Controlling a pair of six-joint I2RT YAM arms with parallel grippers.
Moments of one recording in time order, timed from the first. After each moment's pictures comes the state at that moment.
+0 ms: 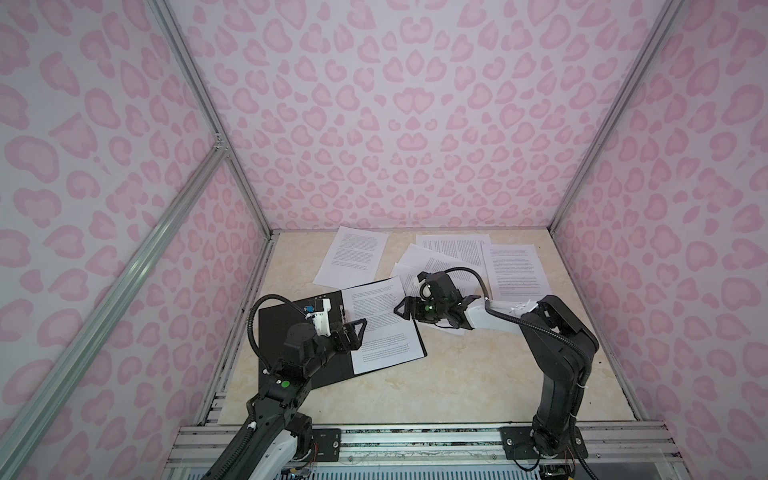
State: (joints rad) left arm -0.30 0.66 0.30 -0.03 0.26 -0.58; right arm 0.64 1.86 1.05 0.03 -0.35 0.70
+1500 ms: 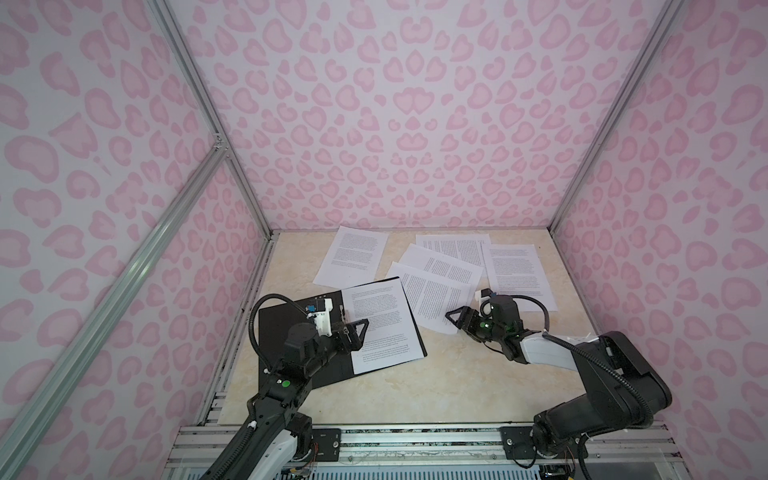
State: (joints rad) left arm -0.31 0.66 0.30 -0.02 0.28 -0.58; right arm 0.34 1.51 0.47 0.39 -0.42 0.87
